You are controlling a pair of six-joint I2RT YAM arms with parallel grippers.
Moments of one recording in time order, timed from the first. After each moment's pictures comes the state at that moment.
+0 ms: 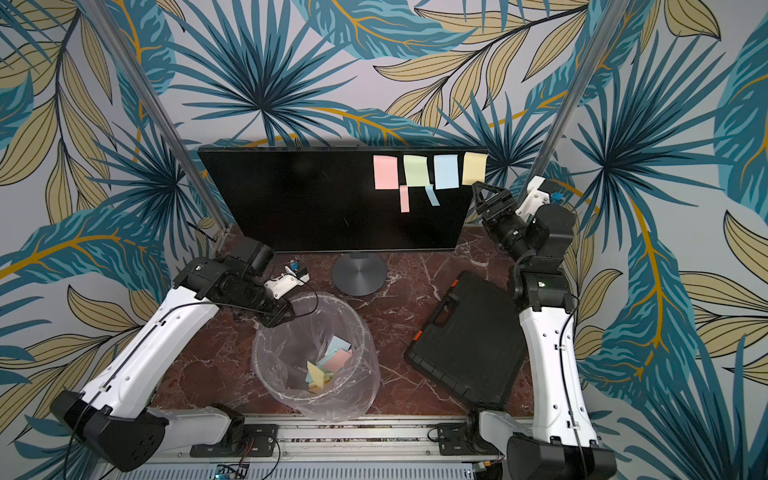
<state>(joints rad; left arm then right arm) -0.39 1.31 1.45 -1.35 0.21 0.30 -0.13 1.18 1.42 -0.16 -0.41 1.04</state>
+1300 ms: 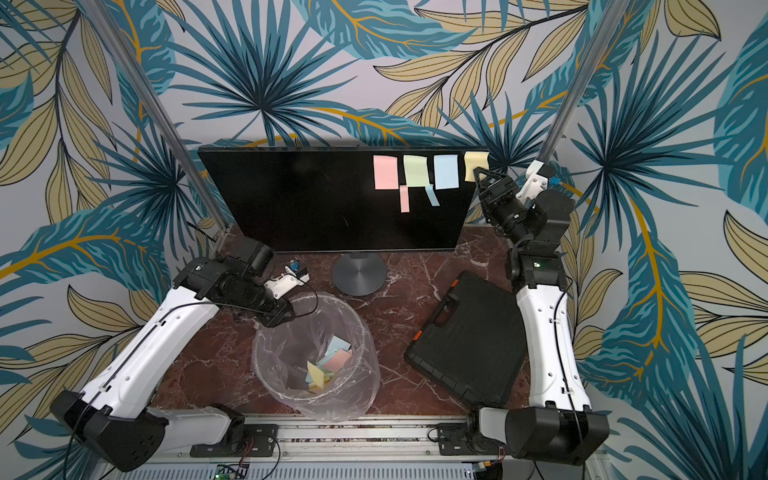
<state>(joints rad) -0.39 1.31 1.45 -1.35 0.21 0.30 -0.14 1.30 1.48 -0.01 -0.48 1.13</state>
